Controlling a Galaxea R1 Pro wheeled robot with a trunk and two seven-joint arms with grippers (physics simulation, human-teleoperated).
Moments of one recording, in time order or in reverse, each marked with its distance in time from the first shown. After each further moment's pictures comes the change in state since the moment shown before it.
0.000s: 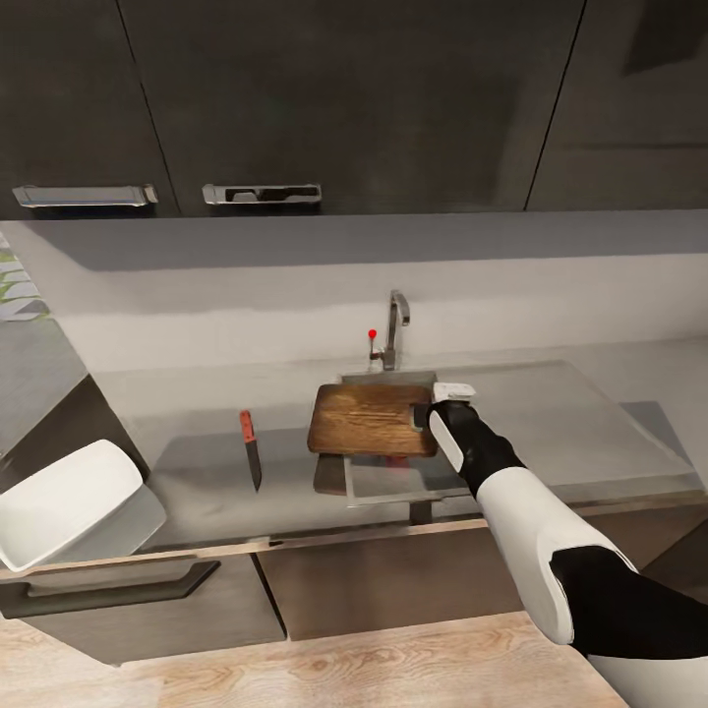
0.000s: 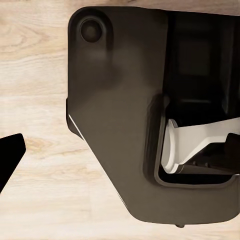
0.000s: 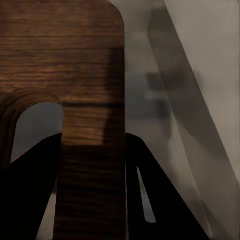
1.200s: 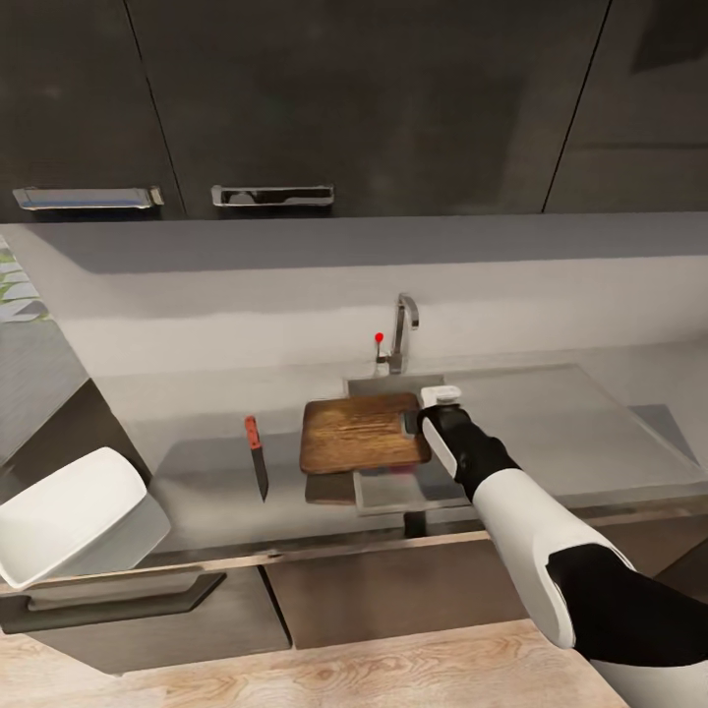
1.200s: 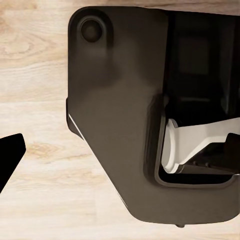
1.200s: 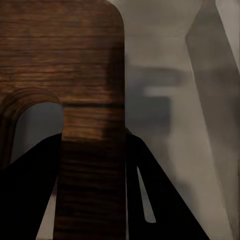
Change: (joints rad) left arm 0.000 0.000 0.000 0.000 0.000 0.000 0.000; right arm 0.000 0.002 0.089 0.024 0.026 0.020 0.075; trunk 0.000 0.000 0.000
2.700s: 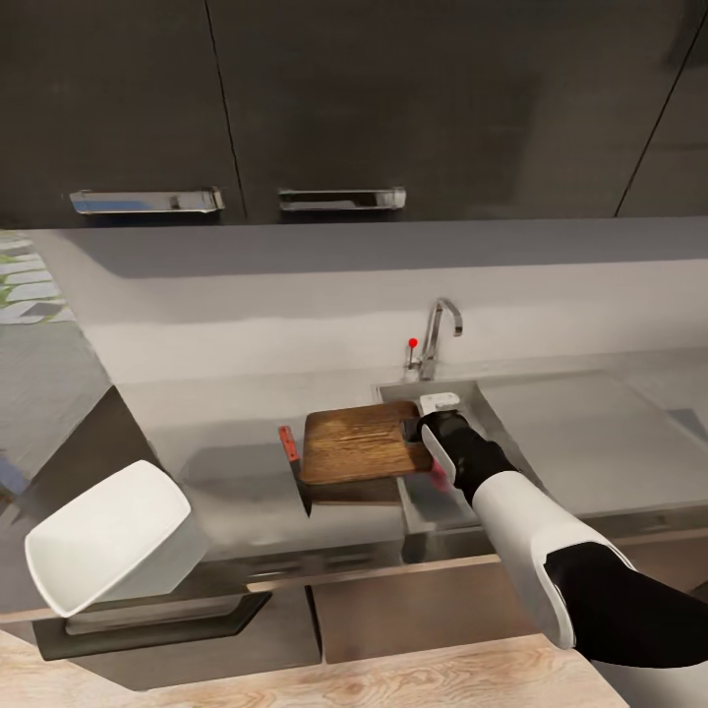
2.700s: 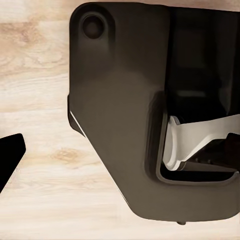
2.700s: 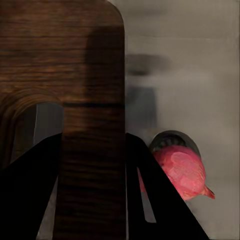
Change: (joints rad) left arm 0.000 0.003 0.003 0.009 0.000 0.000 -0.001; right arm 0.000 0.000 0.015 0.049 0.006 -0.005 0.002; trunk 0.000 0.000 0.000
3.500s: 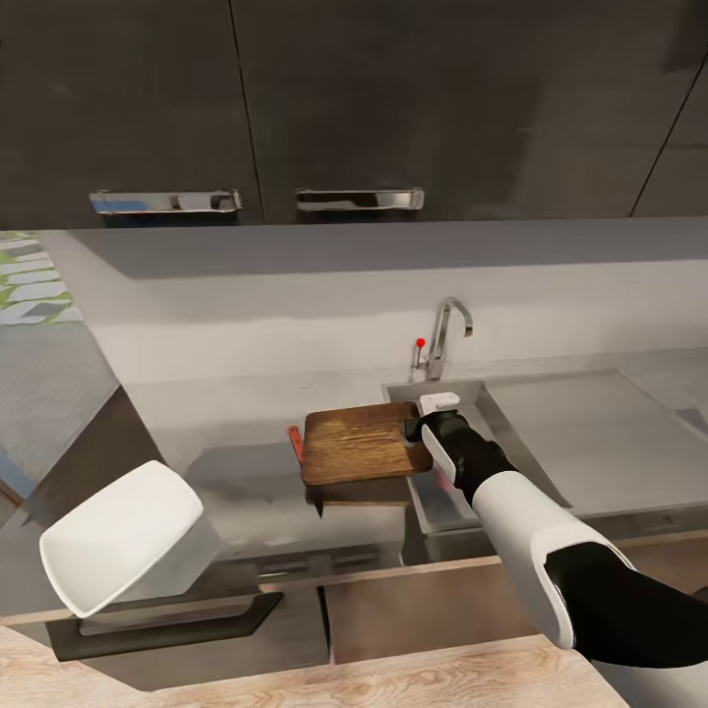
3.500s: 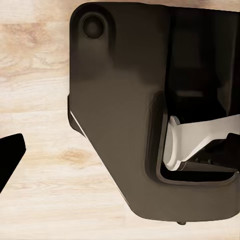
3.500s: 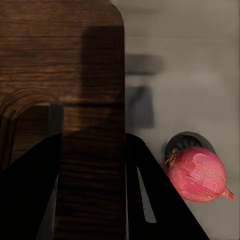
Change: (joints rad) left arm 0.000 0.000 0.001 0.000 0.000 0.000 0.000; right arm 0.000 0.000 0.000 0.000 0.000 0.000 0.000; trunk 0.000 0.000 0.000
